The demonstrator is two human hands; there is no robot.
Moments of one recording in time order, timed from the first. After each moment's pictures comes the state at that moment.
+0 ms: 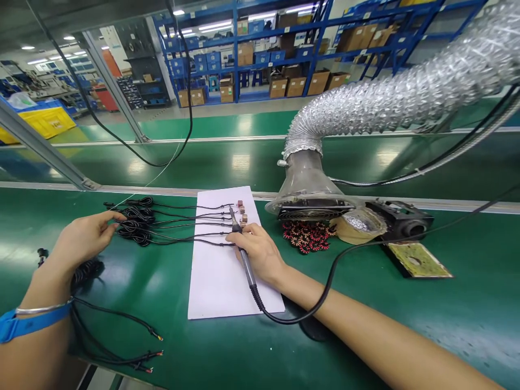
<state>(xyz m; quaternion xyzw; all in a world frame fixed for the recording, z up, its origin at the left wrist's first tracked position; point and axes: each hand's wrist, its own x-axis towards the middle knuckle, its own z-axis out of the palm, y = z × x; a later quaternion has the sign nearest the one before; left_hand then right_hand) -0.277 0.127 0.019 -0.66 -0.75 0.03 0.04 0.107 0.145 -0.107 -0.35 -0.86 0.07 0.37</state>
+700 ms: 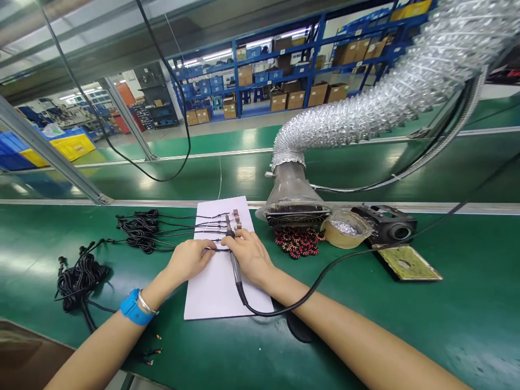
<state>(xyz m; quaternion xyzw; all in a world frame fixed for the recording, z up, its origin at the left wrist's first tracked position) -0.089 0.127 -0.044 -0.78 -0.62 -0.03 -0.09 0.102 0.148 -0.100 -0.37 -0.86 0.06 0.34</state>
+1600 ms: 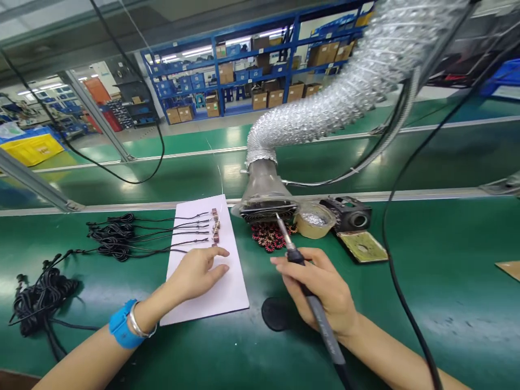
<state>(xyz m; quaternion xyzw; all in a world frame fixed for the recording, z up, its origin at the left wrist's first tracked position) -0.020 0.107 -0.027 -0.80 -0.56 -0.07 -0.20 0.234 0.061 -0.067 -0.35 -0.78 0.01 0.52</state>
